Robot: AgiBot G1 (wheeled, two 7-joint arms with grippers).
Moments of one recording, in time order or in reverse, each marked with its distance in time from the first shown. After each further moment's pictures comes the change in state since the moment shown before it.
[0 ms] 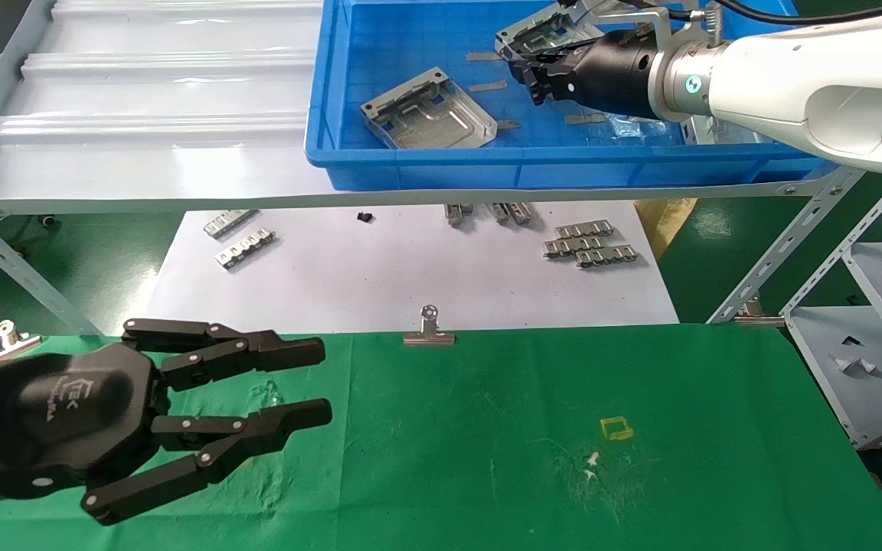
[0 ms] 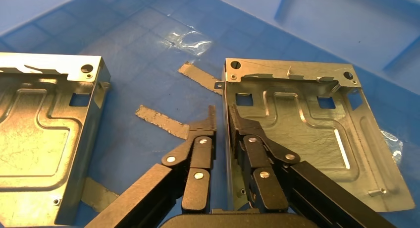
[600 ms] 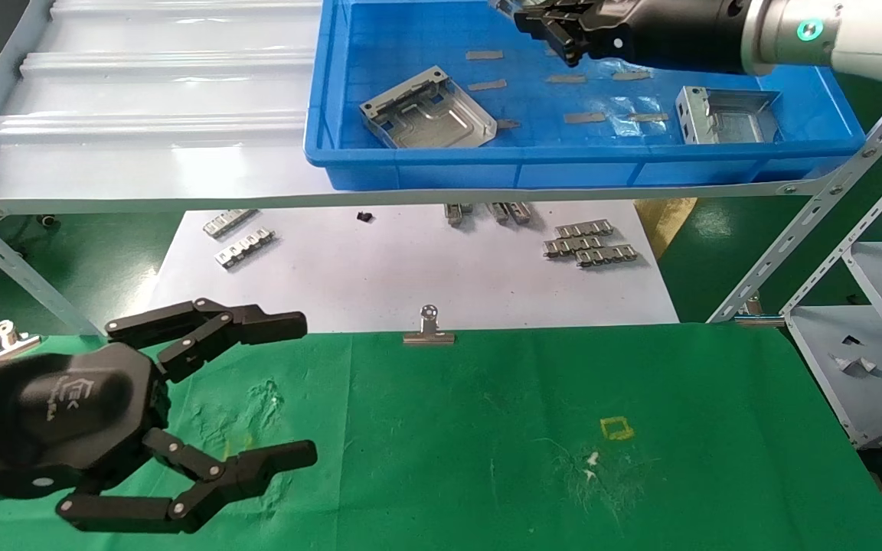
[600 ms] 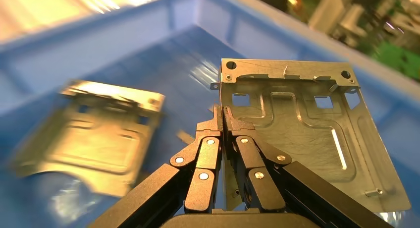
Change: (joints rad) left arm 0.000 0.000 0.000 0.000 0.000 0.000 0.000; right arm 0.075 0.155 0.042 0.062 0.081 -0.335 -0.146
